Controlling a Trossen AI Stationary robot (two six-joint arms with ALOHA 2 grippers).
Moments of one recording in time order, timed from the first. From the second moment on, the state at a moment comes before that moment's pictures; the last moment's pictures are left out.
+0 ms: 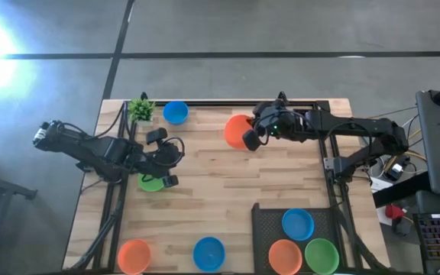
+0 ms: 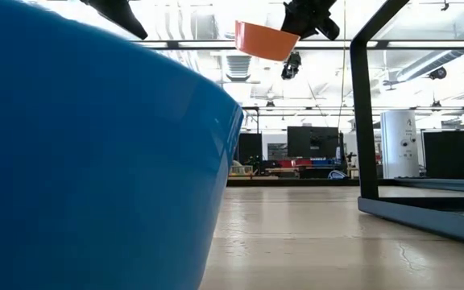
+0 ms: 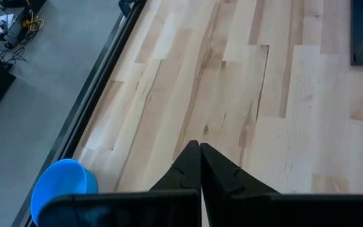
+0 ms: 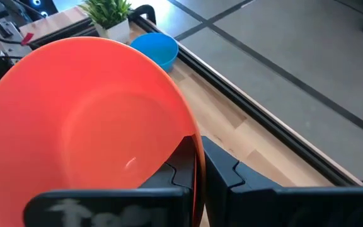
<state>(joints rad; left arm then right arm) -0.29 1.13 1.16 -0.89 -0.61 -0.26 -0.10 1.41 1.38 -0.69 0.47 0.43</state>
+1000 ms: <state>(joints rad) -0.29 1.13 1.16 -0.89 -0.61 -0.26 -0.09 1.32 1.38 -1.00 0.25 0.39</state>
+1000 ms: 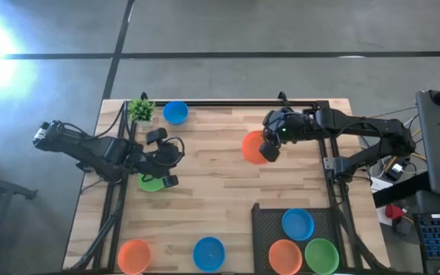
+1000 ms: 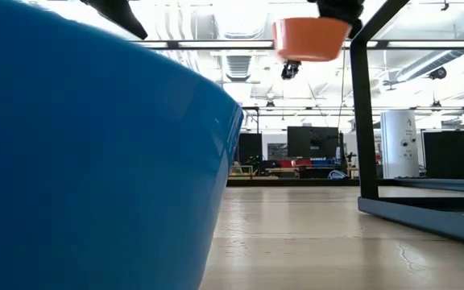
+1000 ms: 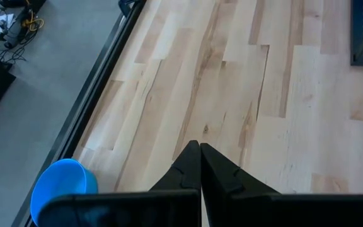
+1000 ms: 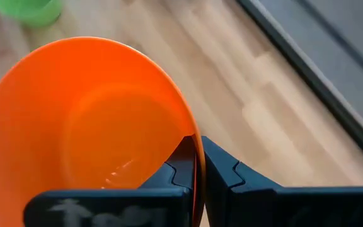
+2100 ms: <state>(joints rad) -0.29 1.14 1.16 -0.88 -0.61 -0.26 0.35 1.33 1.38 -1.39 0.03 0.71</state>
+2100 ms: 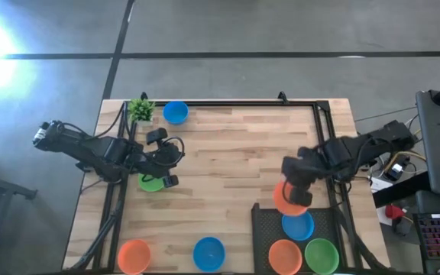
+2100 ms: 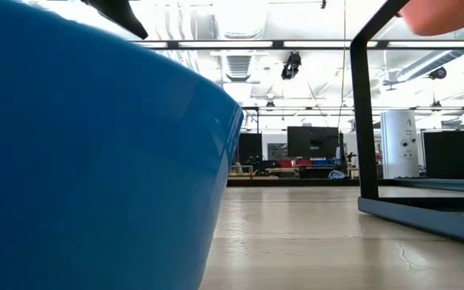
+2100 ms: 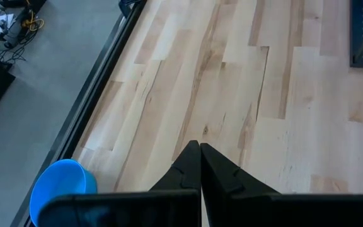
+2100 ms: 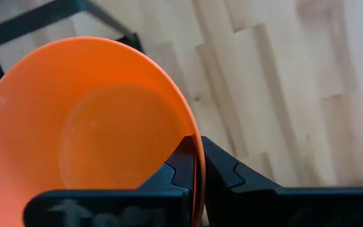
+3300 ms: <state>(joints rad) -0.29 1.14 1.16 -0.88 -0.61 -0.26 0.72 1.61 1.39 -1.13 0.03 0.99</state>
